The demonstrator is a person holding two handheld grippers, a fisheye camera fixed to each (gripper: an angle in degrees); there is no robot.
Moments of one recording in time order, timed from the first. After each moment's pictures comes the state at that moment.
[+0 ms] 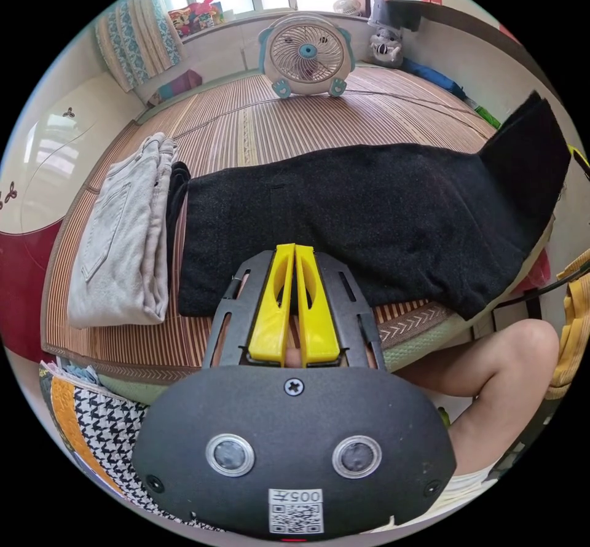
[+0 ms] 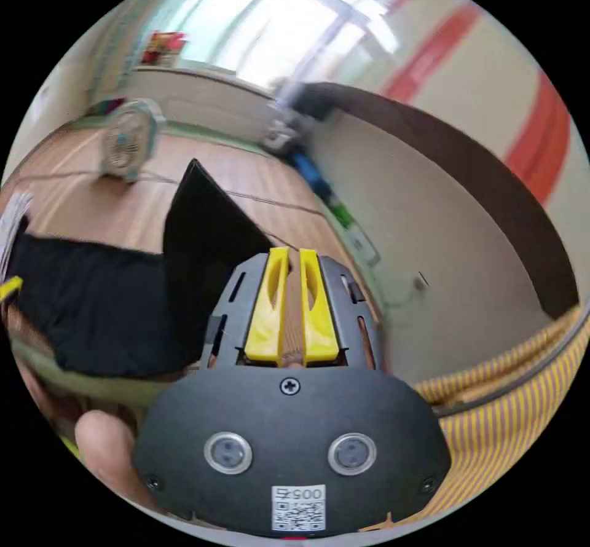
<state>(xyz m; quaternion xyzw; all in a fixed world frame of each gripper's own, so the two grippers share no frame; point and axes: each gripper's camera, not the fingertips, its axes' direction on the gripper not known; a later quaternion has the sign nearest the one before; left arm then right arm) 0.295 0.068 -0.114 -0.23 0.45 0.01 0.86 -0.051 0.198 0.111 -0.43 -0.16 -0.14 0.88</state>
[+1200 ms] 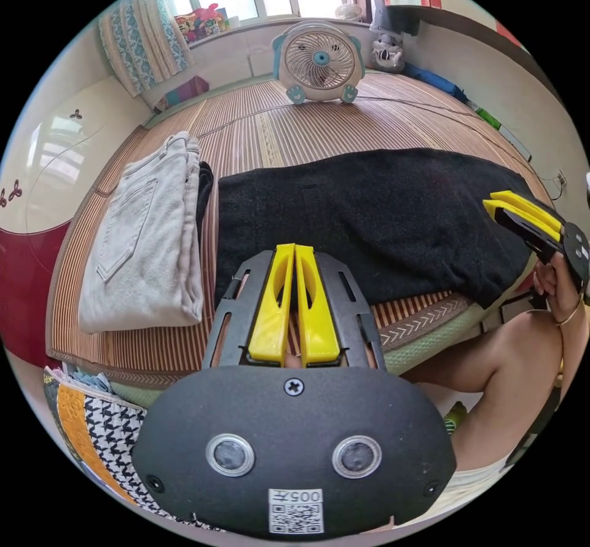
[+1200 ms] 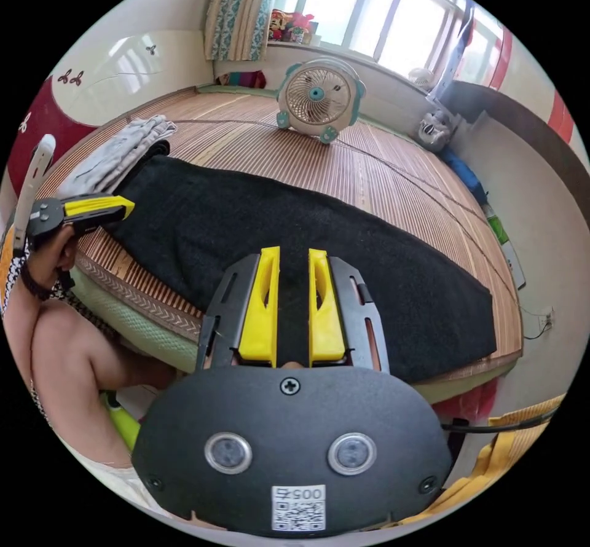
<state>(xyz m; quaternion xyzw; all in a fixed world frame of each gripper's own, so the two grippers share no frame) 0.276 0.075 -0.065 -0.22 0.44 0.01 0.87 -0.287 0.223 -0.126 -0.41 -0.54 -0.14 0.72</state>
